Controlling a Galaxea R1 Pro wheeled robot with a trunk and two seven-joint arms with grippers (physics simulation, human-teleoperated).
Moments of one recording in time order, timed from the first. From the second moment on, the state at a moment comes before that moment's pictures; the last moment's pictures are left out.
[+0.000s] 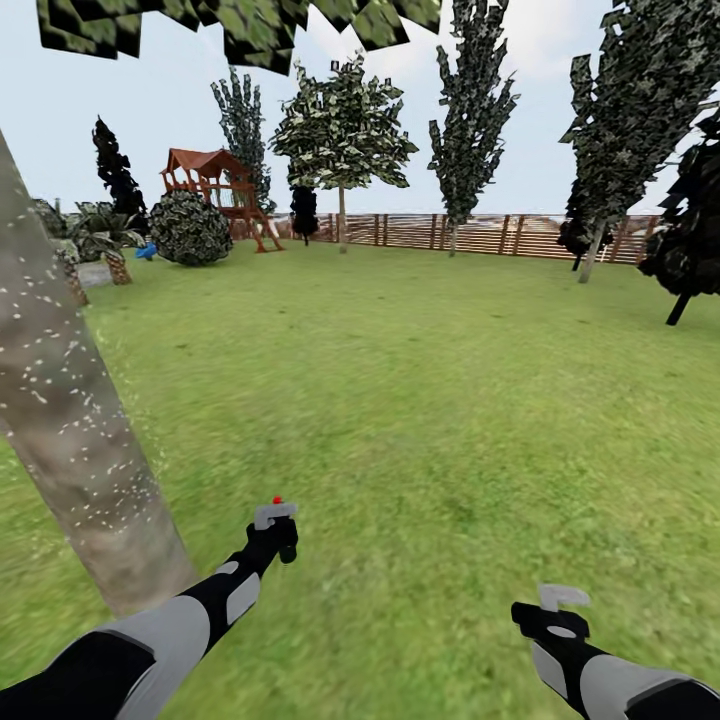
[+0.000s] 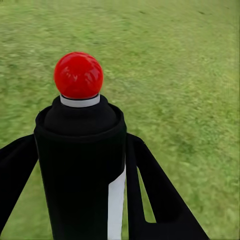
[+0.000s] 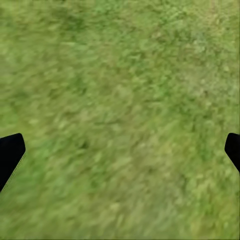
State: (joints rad) left arm -0.83 -0.06 -0.30 -0.04 0.49 -0.40 -0.18; right arm -0.71 -0.11 0.34 0.05 -0.42 -0.19 -0.24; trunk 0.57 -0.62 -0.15
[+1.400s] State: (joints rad) left arm -0.83 -0.06 -0.30 -0.04 0.49 -0.40 -0.18; right arm -0.62 -0.10 0.34 0.05 -0.42 -0.19 -0.02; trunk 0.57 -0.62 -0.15
